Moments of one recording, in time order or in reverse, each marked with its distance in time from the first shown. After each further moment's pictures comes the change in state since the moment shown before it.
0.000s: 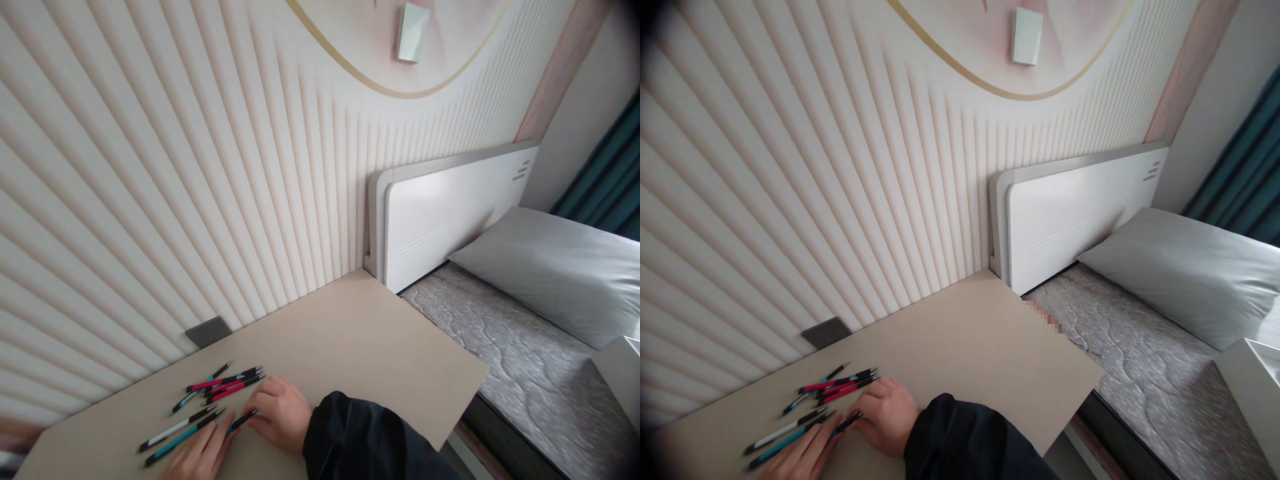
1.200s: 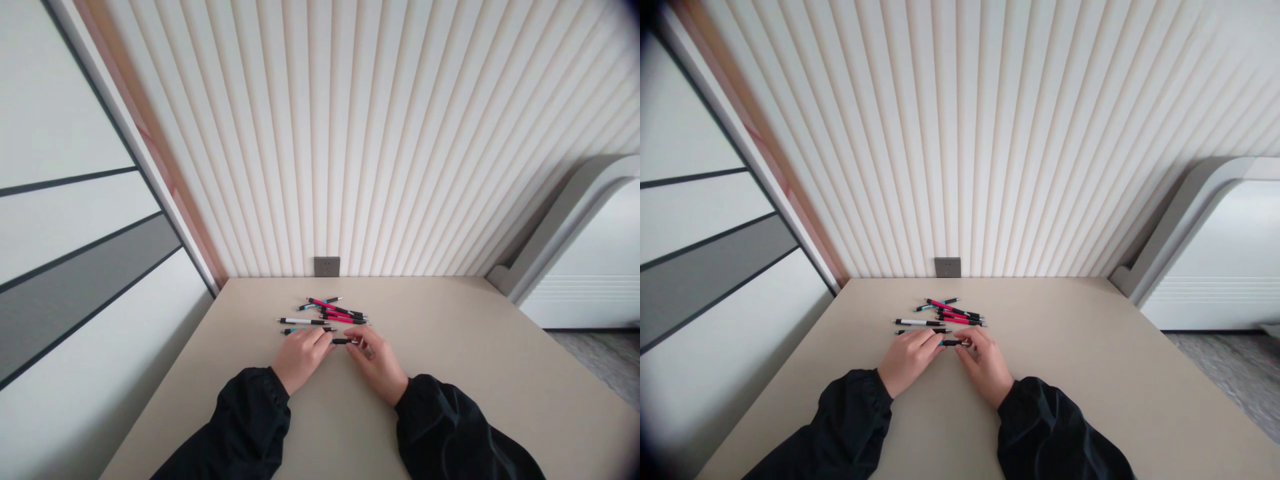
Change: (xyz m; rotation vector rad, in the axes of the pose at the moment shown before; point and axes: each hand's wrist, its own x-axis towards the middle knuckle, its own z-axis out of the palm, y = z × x) left_hand -0.025 0.003 -0.030 -0.185 -0.205 -0.293; right_hand -0.002 -0.027 0.046 0.345 -0.013 0.228
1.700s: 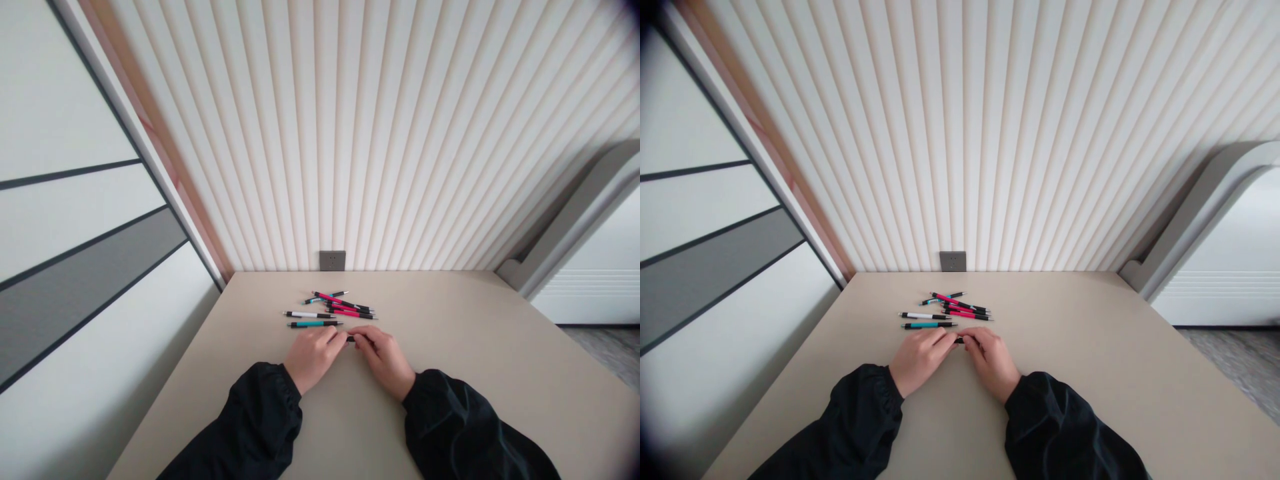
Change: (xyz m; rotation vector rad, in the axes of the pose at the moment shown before) left_hand 0.003 0.014 -0.003 -0.012 -0.051 -0.010; right_hand -0.002 -0.005 -0.002 0.028 -0.083 0.019
